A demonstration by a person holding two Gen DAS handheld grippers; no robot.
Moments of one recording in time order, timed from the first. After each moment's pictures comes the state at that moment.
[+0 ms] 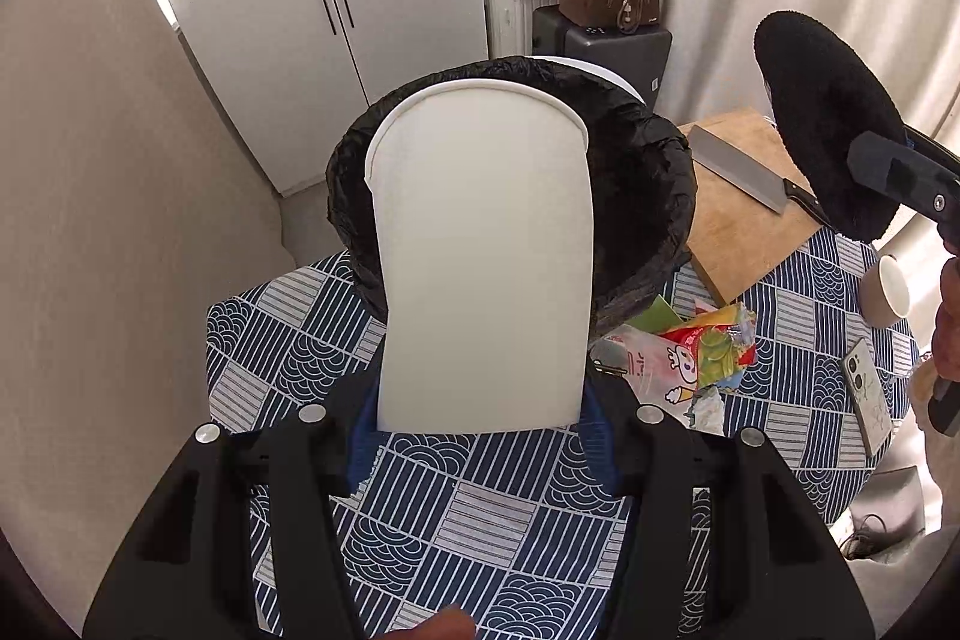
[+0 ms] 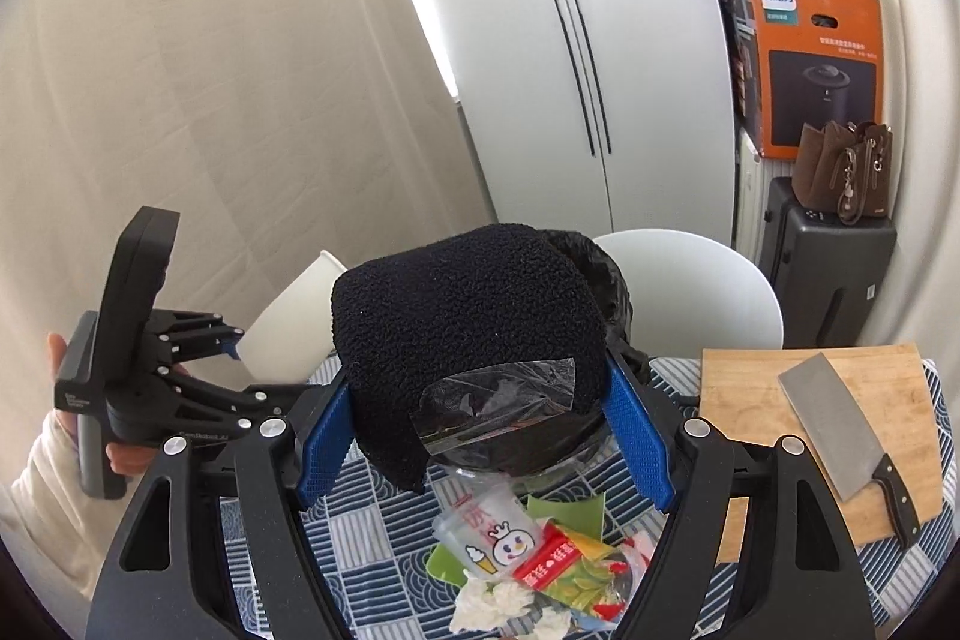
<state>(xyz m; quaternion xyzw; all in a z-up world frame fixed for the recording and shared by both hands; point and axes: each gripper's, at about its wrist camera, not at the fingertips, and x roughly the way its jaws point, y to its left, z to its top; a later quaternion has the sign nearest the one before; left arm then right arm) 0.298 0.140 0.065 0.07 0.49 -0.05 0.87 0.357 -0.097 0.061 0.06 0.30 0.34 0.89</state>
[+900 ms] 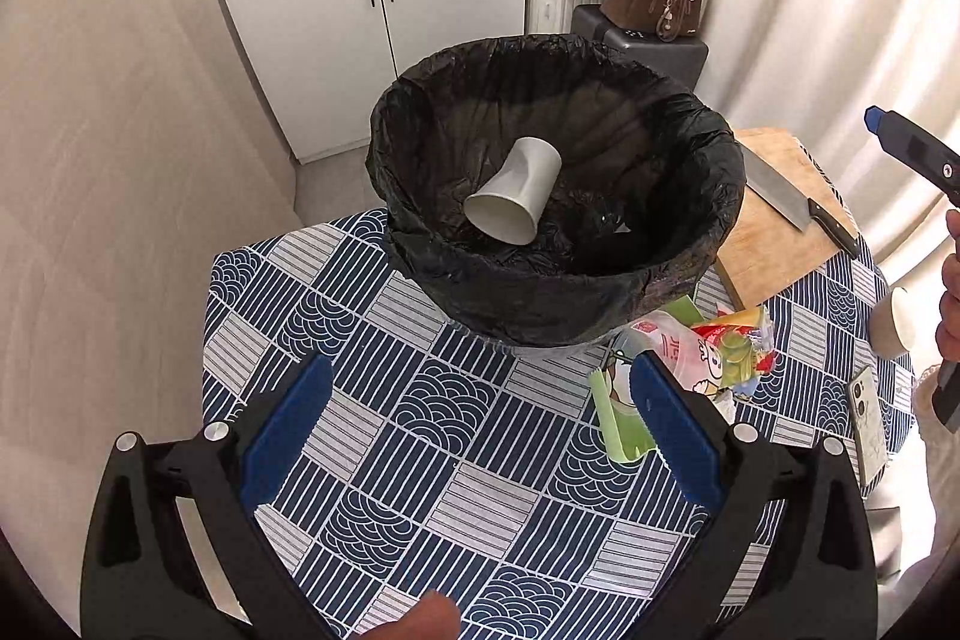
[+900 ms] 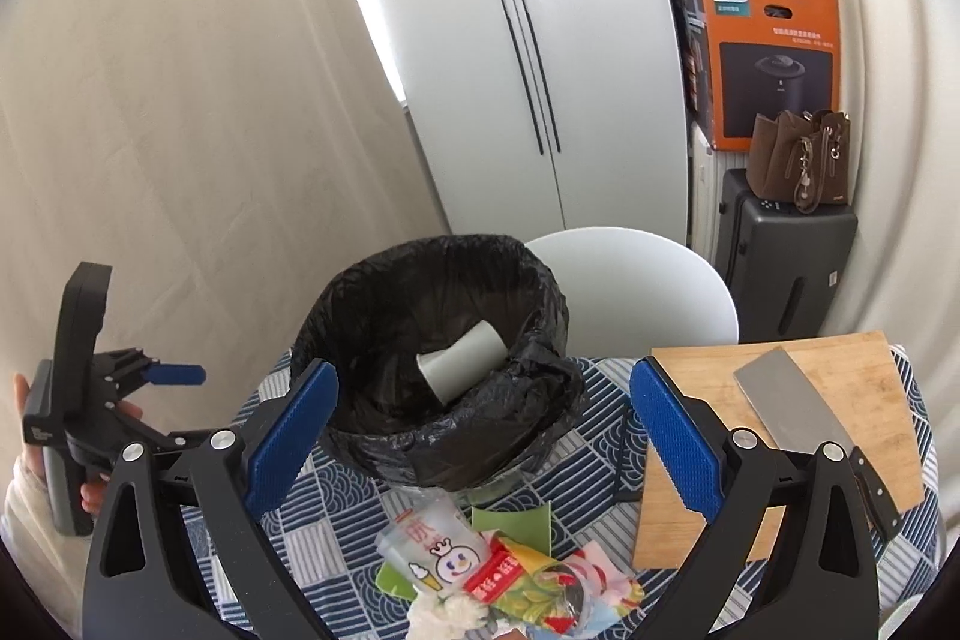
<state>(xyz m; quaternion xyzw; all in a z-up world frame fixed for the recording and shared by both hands) 0.277 0.159 0.048 0.03 0.49 -0.01 0.87 0.371 -0.121 0.048 0.06 0.30 0.28 0.91</state>
